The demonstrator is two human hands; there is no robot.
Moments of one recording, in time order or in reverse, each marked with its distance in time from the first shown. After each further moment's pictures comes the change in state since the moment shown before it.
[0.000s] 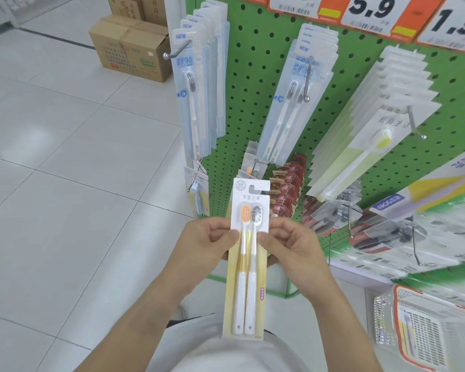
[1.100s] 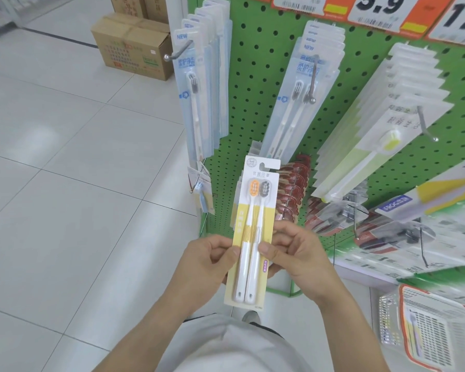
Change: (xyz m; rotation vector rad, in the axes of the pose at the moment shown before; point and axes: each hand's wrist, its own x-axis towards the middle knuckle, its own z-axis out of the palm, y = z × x) left_hand -0.012 -0.022 -0.002 0.091 0.005 -0.030; right_hand 0.002 0.004 -0.007 0.076 -0.111 0.054
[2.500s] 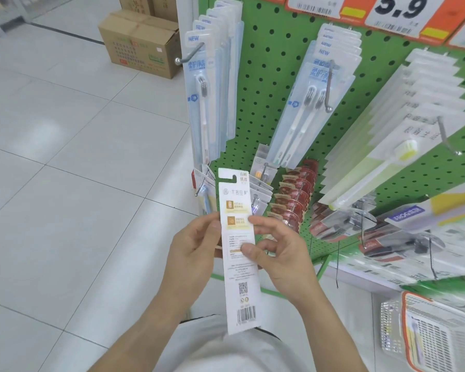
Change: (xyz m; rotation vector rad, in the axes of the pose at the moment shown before) left_hand 0.007 0.017 -0.009 -0.185 0.235 0.180; right_hand 0.022 0.019 0.027 -0.117 0.103 -0.074
